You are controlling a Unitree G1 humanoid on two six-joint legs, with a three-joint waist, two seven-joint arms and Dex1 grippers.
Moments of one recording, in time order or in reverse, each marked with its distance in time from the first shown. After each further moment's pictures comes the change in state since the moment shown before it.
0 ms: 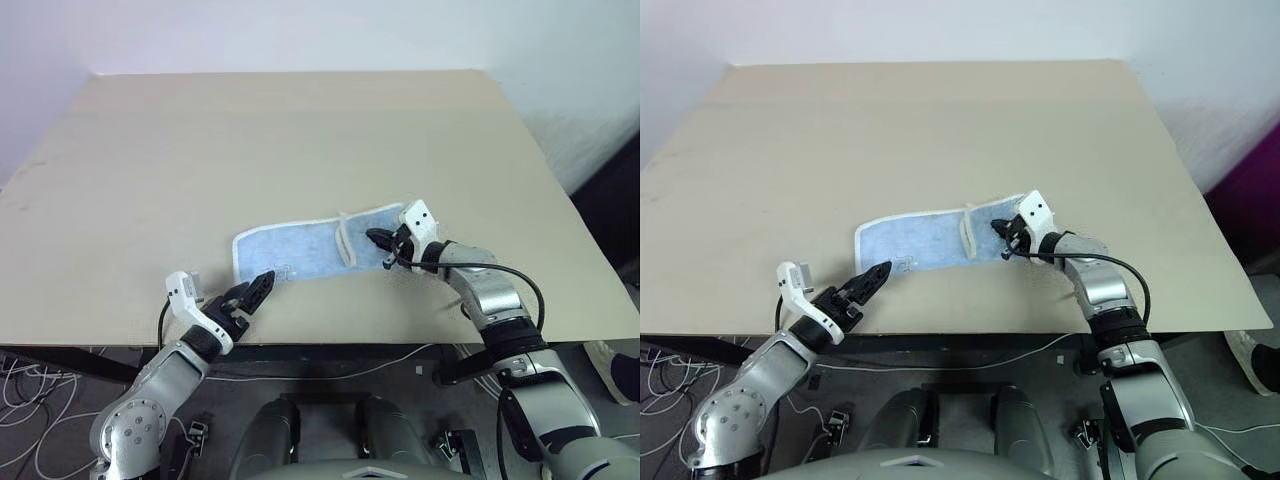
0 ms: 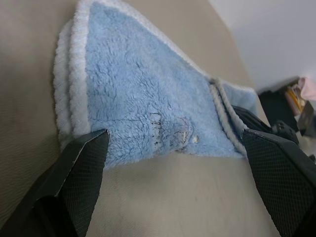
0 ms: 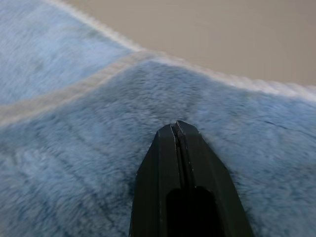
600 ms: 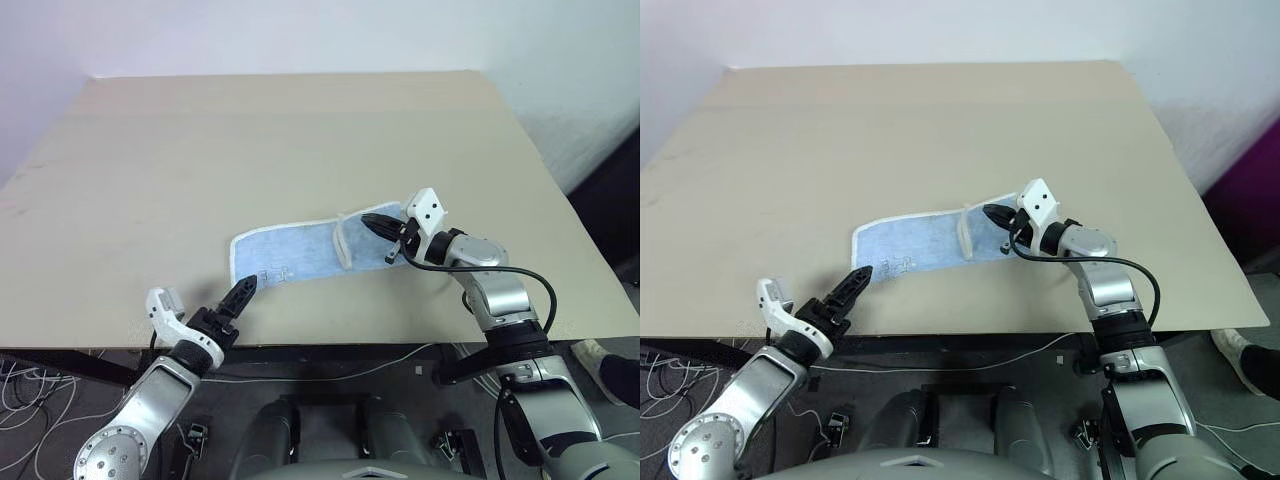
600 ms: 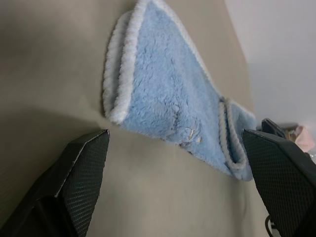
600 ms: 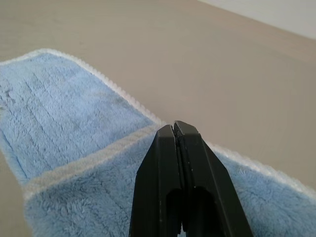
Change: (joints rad) left arm 0.142 -0.007 0.048 -0.086 -0.350 -0.042 0.290; right arm -0.006 0.005 -0.064 -0.142 0.057 -0.002 0.065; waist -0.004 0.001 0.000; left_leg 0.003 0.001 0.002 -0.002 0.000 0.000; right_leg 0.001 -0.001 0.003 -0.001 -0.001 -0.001
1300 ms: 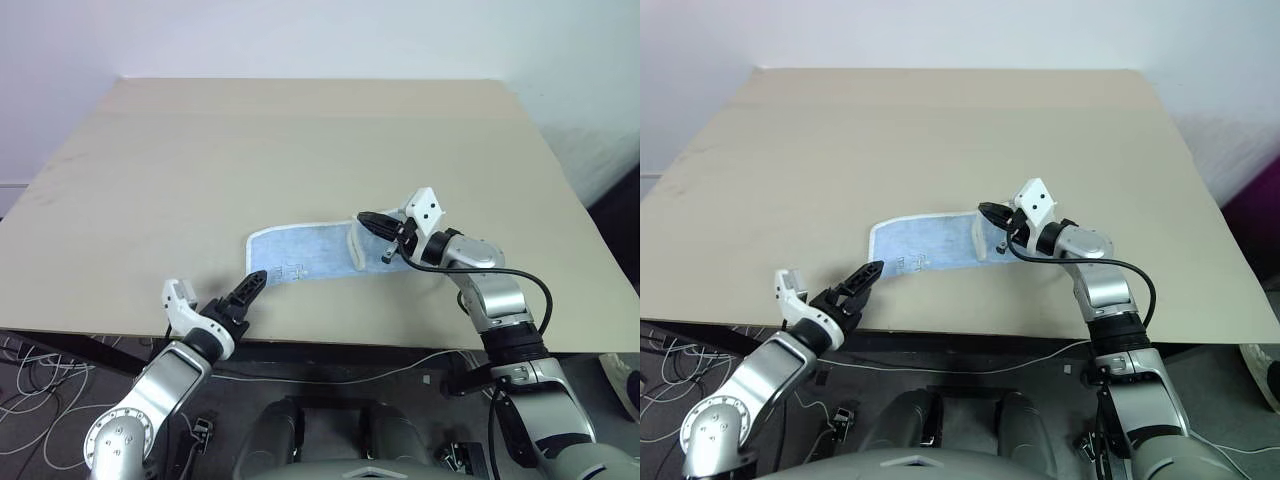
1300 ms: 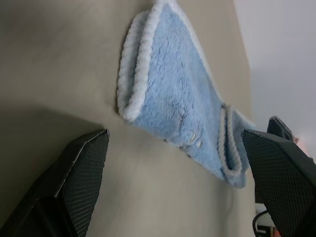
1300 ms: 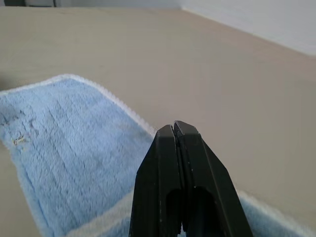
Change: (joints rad) left arm -0.165 0.027 -0.100 0.125 -0.105 -0.043 0.142; right arm 0.016 0.023 -0.021 -0.024 0.002 -0.005 -0.012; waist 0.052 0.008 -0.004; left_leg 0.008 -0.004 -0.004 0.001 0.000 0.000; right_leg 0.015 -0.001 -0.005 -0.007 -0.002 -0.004
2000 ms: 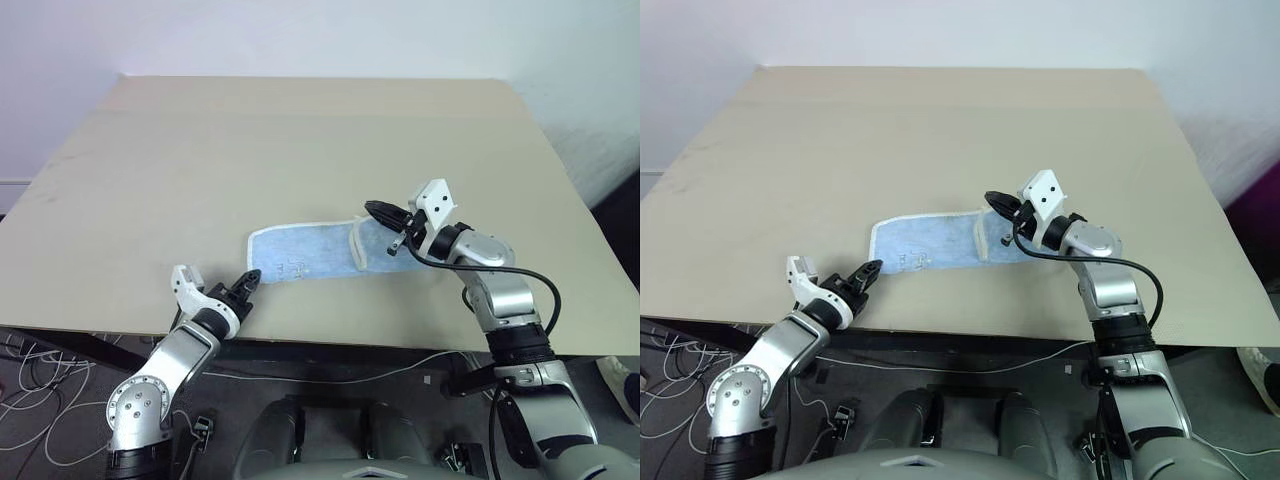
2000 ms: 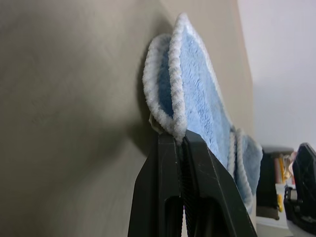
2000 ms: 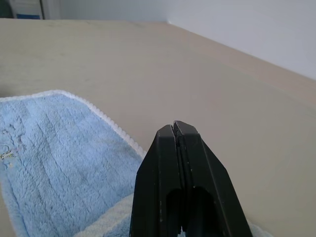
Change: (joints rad) left arm -0.101 -0.022 0.025 0.129 0.050 -0.019 -0.037; right arm 0.010 -0.002 -0.029 -0.055 0.008 0.002 -0.031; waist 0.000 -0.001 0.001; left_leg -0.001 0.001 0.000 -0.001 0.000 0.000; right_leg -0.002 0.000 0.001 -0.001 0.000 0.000
